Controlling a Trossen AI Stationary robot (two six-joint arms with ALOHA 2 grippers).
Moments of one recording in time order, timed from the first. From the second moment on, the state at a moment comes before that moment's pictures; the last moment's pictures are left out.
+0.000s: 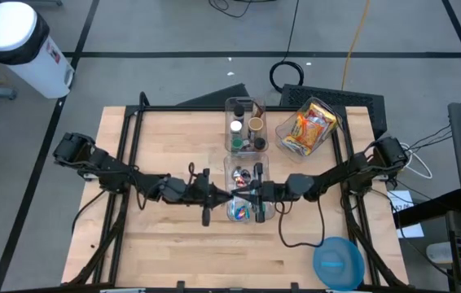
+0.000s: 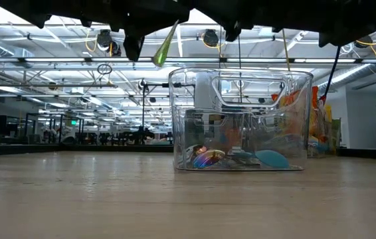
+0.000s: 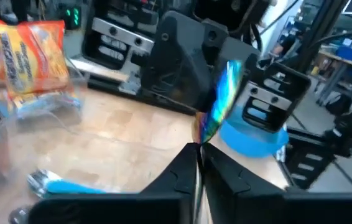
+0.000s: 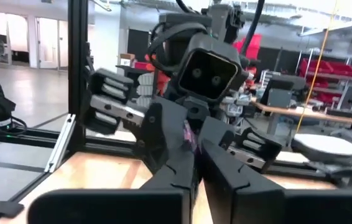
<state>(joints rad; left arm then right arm) -0.30 1.52 0.69 0.74 -0.30 -0.30 0.27 1.66 0.70 1.12 0.19 -0.13</state>
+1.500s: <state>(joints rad) -0.39 1.39 0.69 0.52 -0.32 -0.12 0.15 1.43 0.51 0.56 0.07 0.23</state>
